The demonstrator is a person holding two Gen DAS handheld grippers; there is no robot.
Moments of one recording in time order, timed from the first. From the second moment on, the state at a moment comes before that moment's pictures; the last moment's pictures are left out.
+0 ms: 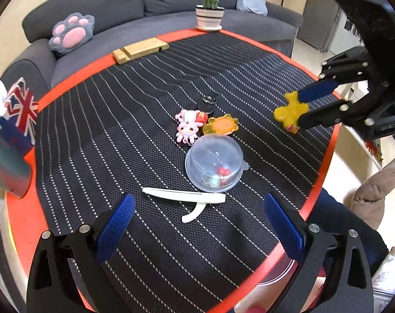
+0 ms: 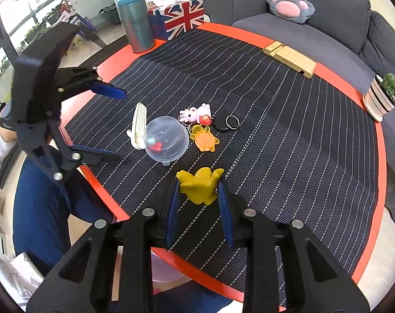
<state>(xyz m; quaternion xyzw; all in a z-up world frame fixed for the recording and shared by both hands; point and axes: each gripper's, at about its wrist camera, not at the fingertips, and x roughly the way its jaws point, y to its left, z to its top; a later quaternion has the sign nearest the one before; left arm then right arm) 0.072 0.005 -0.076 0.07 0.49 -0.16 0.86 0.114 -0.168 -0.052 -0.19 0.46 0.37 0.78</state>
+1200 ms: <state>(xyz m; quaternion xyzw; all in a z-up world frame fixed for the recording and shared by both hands) 0.045 0.003 -0.054 0.05 0.46 -0.13 0.87 0.095 -0.176 -0.050 -0.18 0.44 0.37 0.80</state>
